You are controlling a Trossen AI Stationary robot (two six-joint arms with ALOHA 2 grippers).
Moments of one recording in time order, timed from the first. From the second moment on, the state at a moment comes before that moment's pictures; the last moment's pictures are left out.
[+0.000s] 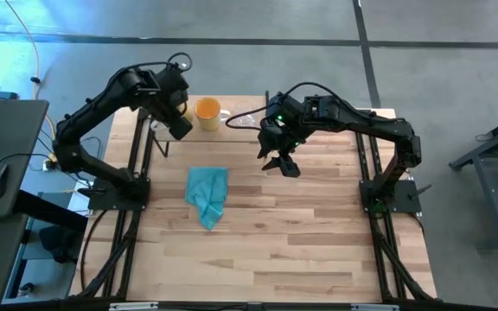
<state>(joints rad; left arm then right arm) 0.72 1.41 1.70 -1.57 -0.15 -0.11 -0.17 1.73 1.95 -1.12 -0.41 -0.32</state>
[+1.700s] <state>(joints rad) 0.79 1.54 1.84 -1.57 -0.12 -0.03 -0.17 1.73 1.95 -1.12 -0.42 -0.34</state>
